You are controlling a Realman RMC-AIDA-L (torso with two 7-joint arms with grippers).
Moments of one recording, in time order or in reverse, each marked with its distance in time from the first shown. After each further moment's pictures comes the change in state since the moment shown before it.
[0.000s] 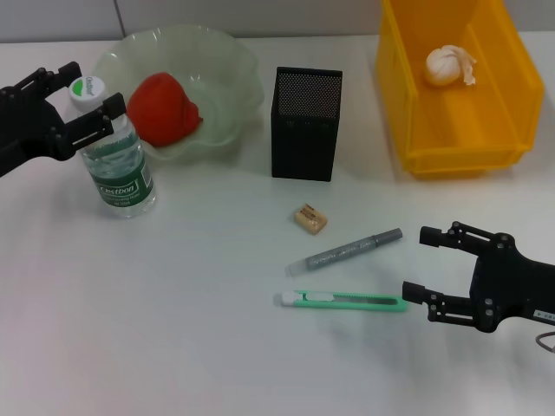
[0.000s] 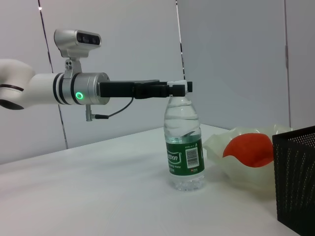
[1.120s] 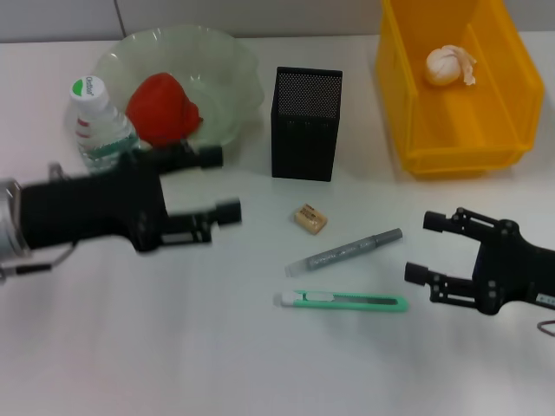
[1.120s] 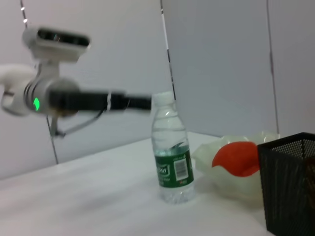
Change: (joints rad) left arm -0.036 0.043 0.353 0.009 -0.050 0.323 -0.210; right arm 0.012 -0.004 0.015 0.000 0.024 0.000 0.062
